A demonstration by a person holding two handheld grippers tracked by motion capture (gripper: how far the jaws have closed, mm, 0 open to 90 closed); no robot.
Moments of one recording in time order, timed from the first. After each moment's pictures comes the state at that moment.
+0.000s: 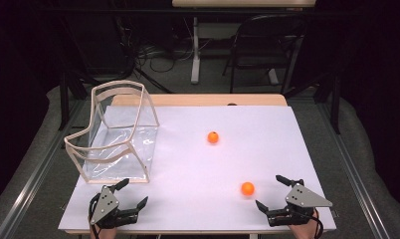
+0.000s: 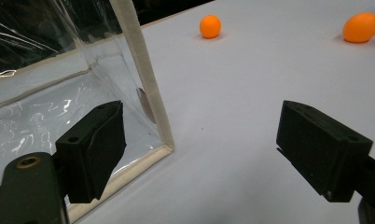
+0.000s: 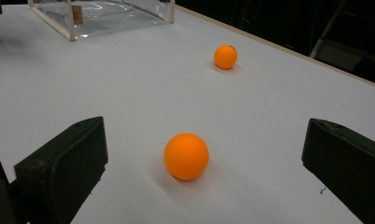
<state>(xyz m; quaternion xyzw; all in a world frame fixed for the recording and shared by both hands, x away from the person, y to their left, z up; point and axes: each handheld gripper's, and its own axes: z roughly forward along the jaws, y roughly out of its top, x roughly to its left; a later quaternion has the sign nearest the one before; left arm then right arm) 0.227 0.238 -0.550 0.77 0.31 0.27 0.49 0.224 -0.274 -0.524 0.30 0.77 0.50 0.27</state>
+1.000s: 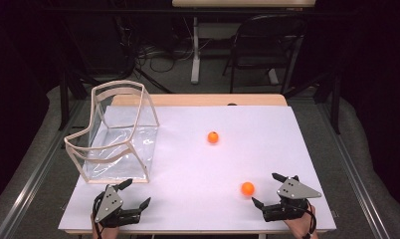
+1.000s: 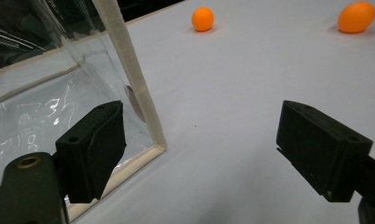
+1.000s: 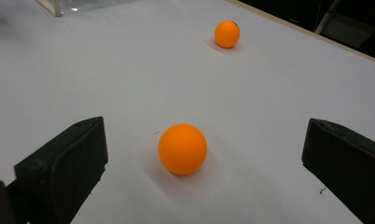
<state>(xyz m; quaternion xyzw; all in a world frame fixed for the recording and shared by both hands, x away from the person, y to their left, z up) 0.231 0.233 -0.552 0.78 0.30 0.27 0.49 0.240 -0.263 -0.524 0.32 0.79 0.45 0.26</state>
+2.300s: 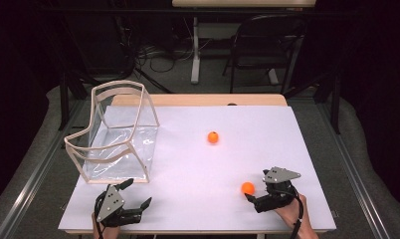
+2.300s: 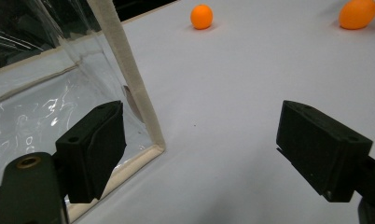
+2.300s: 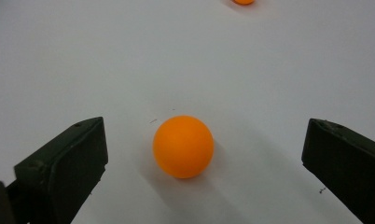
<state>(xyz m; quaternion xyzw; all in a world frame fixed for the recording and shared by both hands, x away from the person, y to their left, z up) 0.232 0.231 -0.552 0.78 0.30 0.26 0.48 0.273 -0.245 -0.528 0.34 0.84 0.38 0.19</state>
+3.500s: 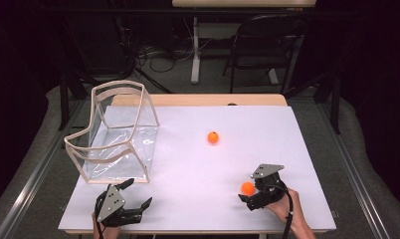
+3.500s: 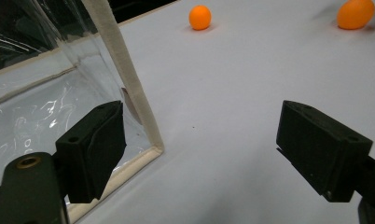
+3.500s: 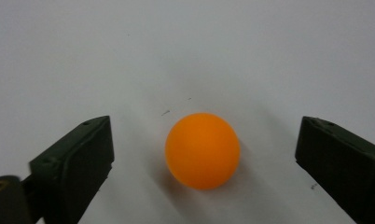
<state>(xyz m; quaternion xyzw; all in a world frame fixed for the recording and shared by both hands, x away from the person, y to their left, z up) 0.233 0.230 -0.552 0.78 0.30 0.26 0.48 0.291 -0.224 -0.535 0.34 0.87 0.32 0.15</state>
